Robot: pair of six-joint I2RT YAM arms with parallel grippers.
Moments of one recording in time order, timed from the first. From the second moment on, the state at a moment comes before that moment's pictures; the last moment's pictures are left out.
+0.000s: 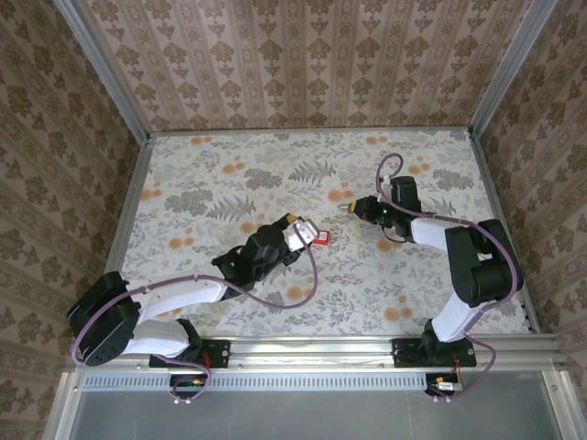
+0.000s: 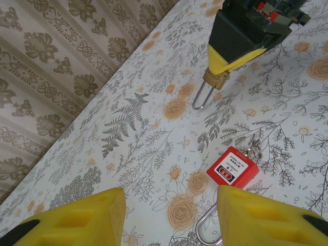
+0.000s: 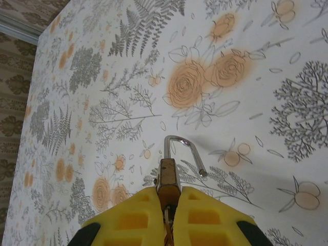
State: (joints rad) left arm -1.01 1.27 0.62 0.27 -0.32 0.39; right arm 0.16 1.68 0.77 0.23 -0.48 0.58
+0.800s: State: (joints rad) left arm -1.03 1.23 0.60 0.26 -0.34 0.38; right arm 0.16 1.68 0.62 0.38 -0.50 0.63
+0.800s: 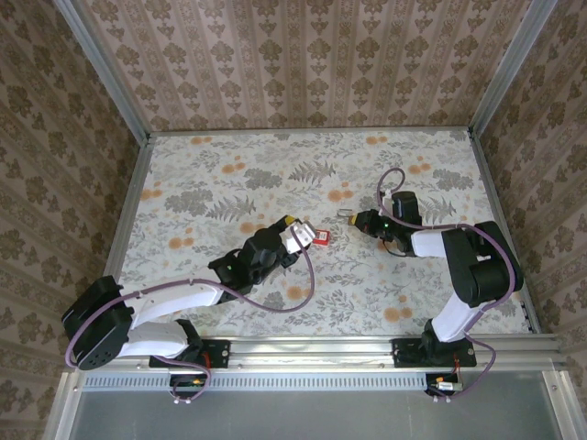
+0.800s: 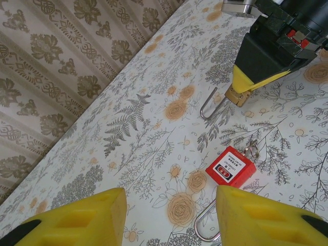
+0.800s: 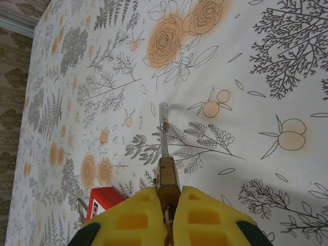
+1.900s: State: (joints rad) left arm -1.07 1.23 0.60 0.26 -0.37 0.38; right arm 0.14 1.71 0.61 0.34 -0.47 0.71
